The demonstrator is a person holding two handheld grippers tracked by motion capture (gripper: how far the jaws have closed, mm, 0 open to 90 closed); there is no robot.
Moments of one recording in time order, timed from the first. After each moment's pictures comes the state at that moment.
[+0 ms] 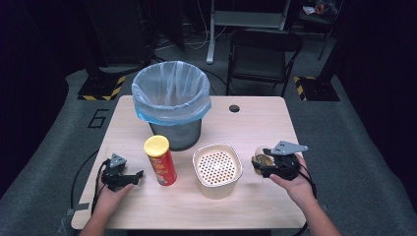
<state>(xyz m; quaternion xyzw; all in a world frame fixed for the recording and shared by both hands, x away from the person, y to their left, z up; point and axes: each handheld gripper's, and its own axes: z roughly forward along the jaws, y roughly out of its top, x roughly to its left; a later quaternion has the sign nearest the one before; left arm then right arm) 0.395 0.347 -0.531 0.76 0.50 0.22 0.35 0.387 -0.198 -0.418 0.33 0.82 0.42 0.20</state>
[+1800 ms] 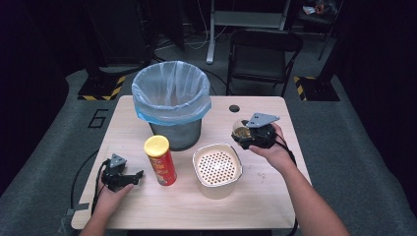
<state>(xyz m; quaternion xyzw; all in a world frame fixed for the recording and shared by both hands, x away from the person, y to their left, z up) 0.395 0.346 -0.531 0.76 0.50 0.22 0.35 0.464 -0.140 -0.385 0.22 0.84 0.42 0.25</state>
